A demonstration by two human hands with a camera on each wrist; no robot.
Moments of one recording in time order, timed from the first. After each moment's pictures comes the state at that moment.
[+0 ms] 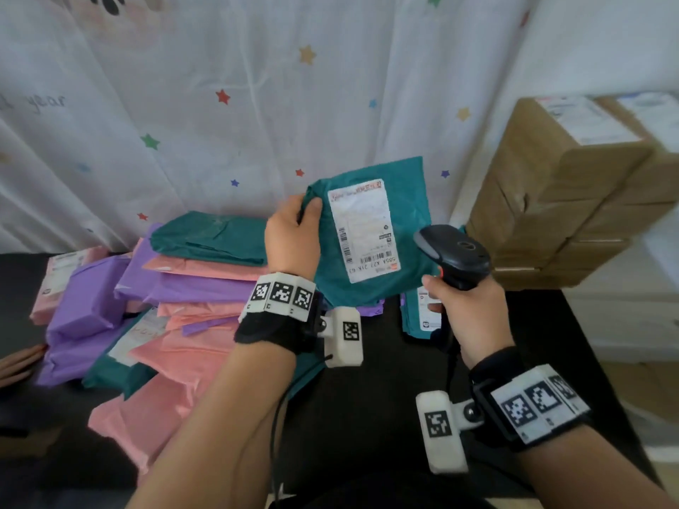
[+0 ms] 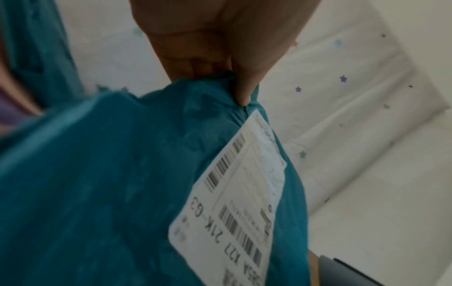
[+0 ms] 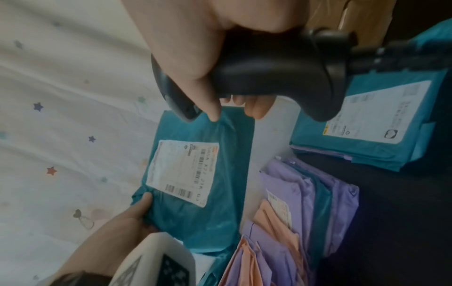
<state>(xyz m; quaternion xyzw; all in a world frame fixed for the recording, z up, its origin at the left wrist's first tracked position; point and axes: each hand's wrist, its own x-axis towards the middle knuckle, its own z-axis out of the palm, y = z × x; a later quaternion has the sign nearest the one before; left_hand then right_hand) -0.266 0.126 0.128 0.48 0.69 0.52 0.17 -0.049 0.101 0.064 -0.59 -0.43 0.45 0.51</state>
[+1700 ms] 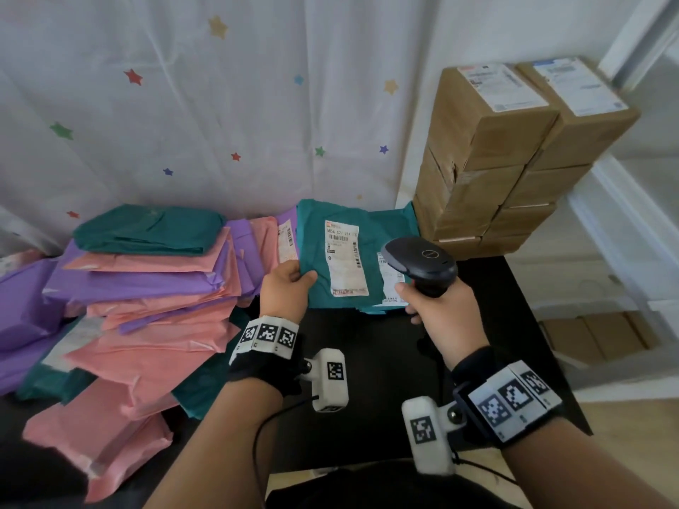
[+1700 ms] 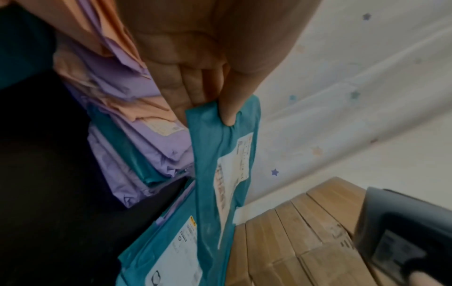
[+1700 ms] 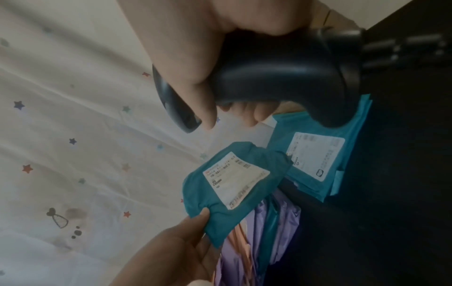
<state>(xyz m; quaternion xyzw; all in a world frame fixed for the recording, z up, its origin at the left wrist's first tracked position) -0.205 0.090 0.037 0.41 0.70 0.44 0.39 0.013 0.069 0.046 -0.64 -0.46 0.45 0.43</state>
